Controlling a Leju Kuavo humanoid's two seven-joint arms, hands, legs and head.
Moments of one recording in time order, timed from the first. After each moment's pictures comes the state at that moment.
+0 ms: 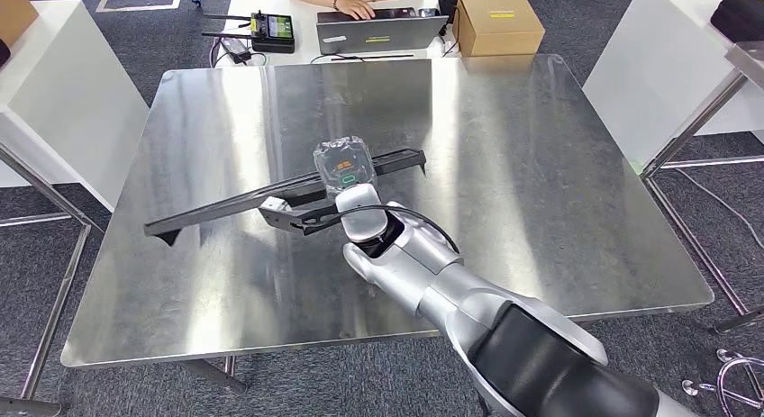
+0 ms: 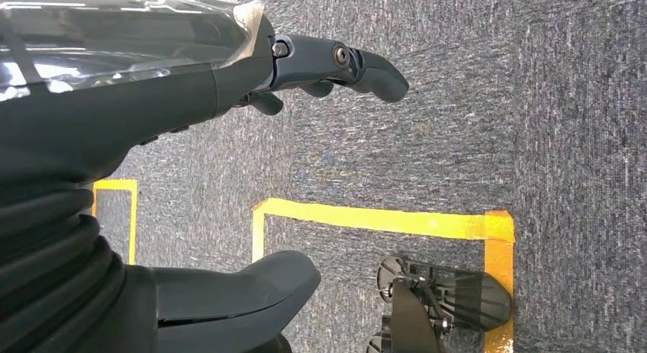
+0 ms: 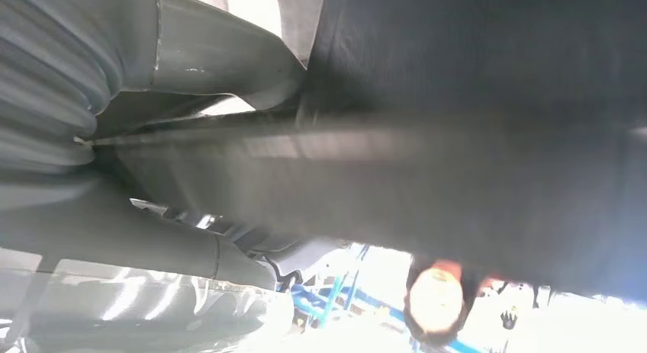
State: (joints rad) left arm -0.14 -0.22 0.71 -0.18 -0.89 0.21 -0.03; right arm -0.96 0.24 0.91 -0.27 1.18 -0.05 0.38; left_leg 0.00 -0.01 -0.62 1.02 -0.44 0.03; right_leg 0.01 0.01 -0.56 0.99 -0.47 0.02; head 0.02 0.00
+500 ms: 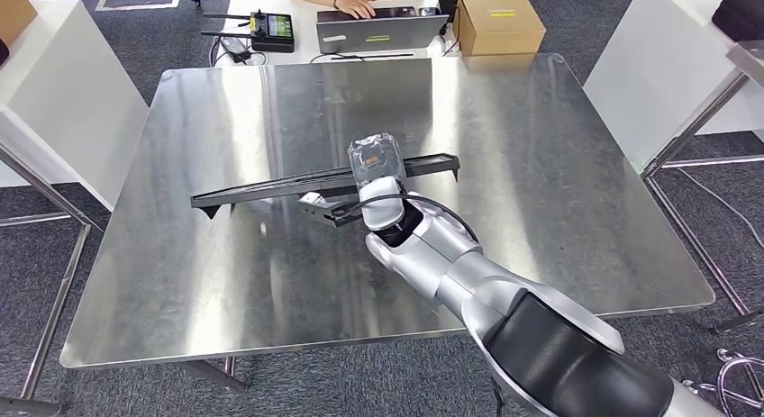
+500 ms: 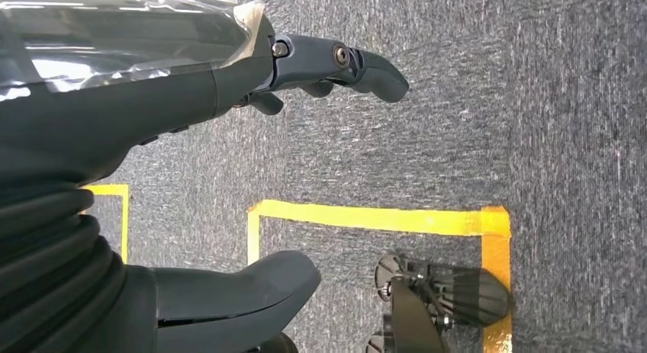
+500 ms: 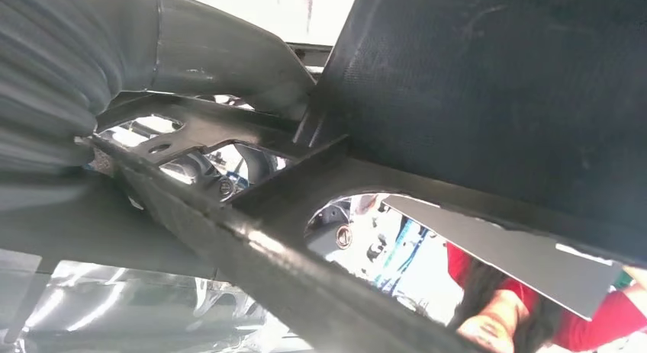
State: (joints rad) left arm -0.12 -0.22 0.71 -0.18 -0.89 0.19 -0.08; right arm -0.99 0.17 0.95 -0.23 1.20 0.08 0.47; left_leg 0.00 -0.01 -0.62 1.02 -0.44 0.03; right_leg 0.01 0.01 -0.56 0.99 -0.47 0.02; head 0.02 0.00
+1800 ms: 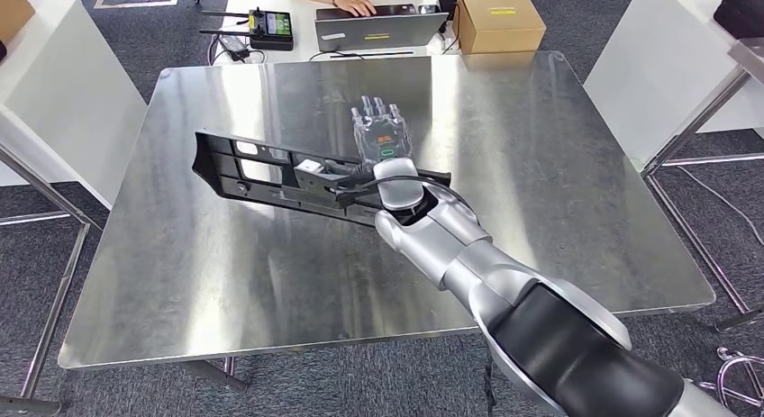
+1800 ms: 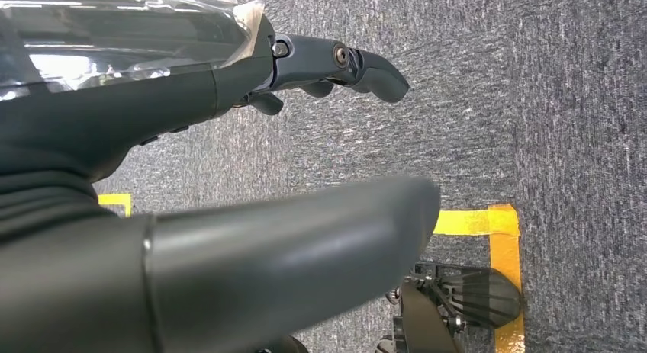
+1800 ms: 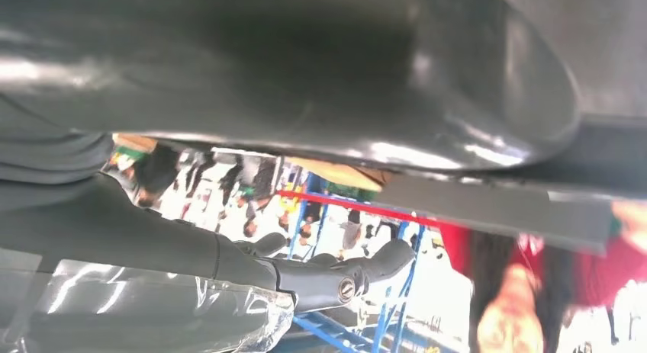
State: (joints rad) left arm -0.10 -0.22 0.71 -0.18 -0.91 0.19 -0.10; right arm -1.03 0.16 0.83 -0.23 1.07 -0.10 0.36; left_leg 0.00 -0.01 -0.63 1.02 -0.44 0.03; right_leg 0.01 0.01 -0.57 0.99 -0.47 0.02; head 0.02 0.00
